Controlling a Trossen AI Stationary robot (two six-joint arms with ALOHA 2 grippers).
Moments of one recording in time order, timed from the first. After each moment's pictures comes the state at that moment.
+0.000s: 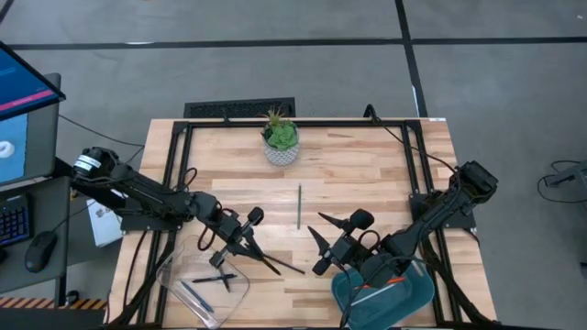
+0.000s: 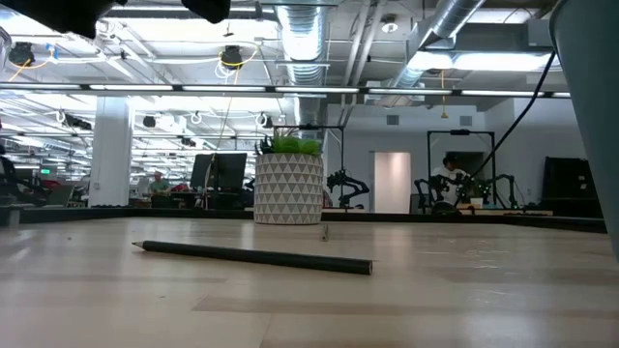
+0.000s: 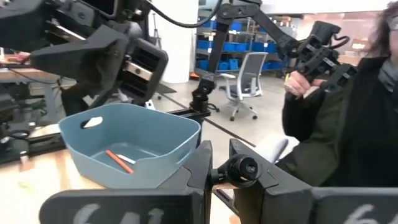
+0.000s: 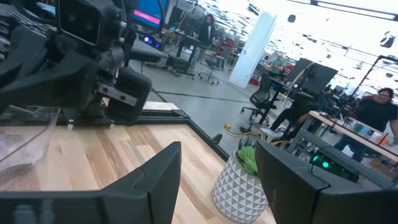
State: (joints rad) left arm -0.31 1.28 0.53 0.80 0.36 -0.07; right arm 0.69 1.69 1.13 0.41 1.36 -0.28
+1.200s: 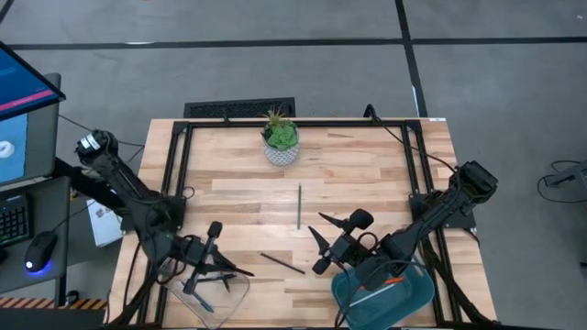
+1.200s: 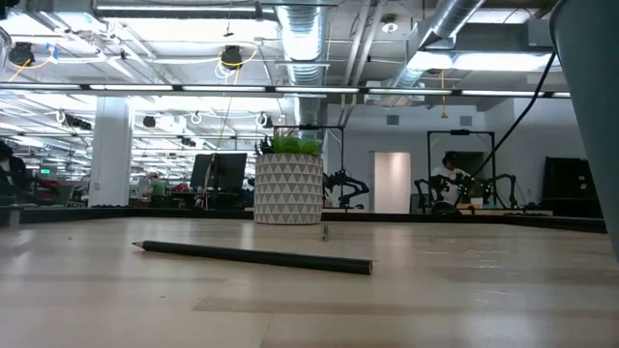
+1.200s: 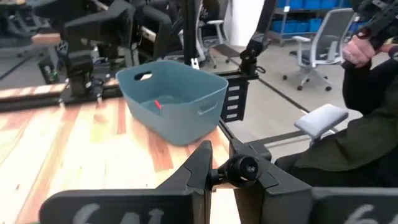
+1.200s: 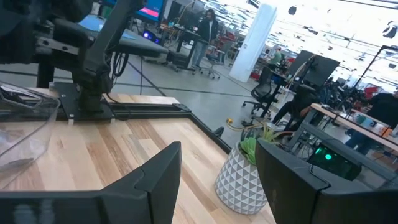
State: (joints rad) left arm -0.88 1.03 0.53 0.34 -0.54 -0.13; right arm 0.68 1.69 1.13 0.29 1.36 -0.14
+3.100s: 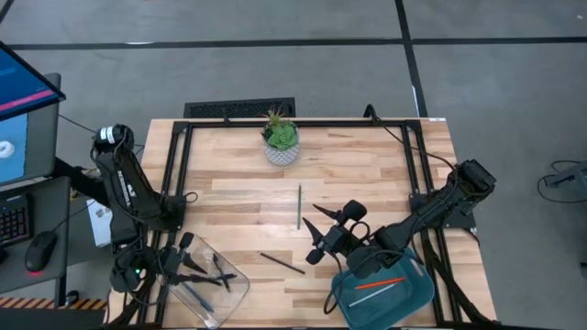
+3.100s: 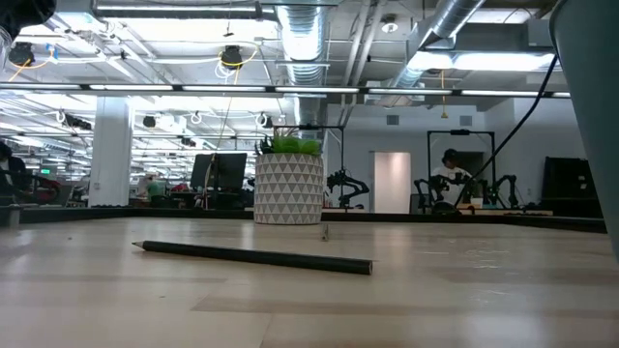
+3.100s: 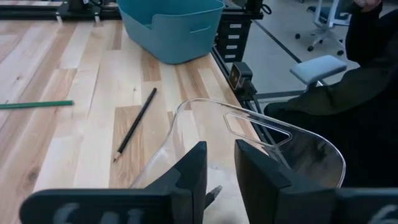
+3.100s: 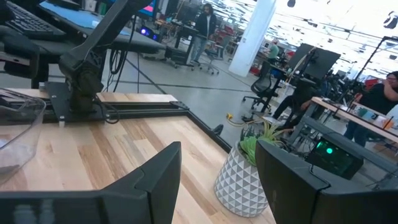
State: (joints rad) left arm -1.33 1.03 0.53 -0.15 -0.92 -0.70; right arm 0.61 1.69 1.13 0.29 1.30 -0.12
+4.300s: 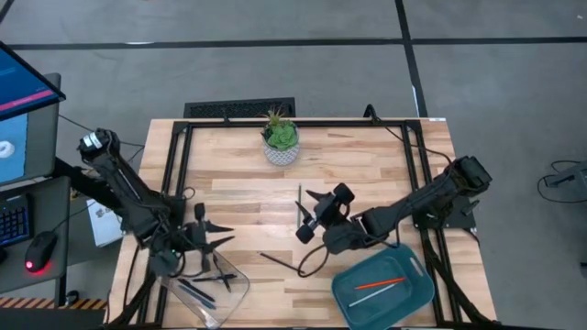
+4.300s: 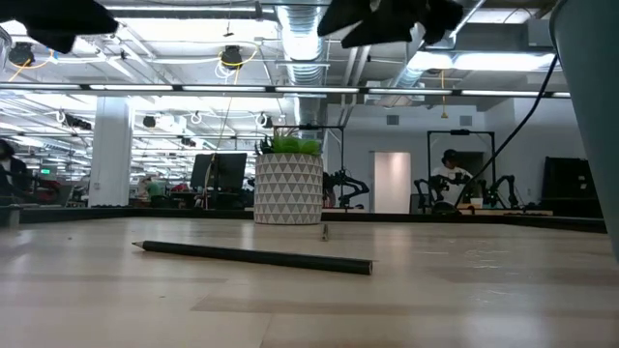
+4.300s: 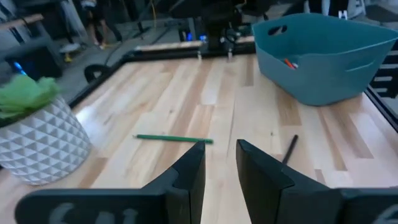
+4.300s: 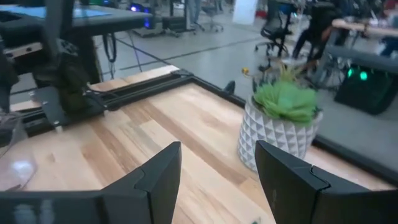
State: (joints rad) left arm -0.96 1.03 0.53 -0.13 -1.11 -0.49; right arm 0.43 1.69 1.13 0.02 1.10 0.40
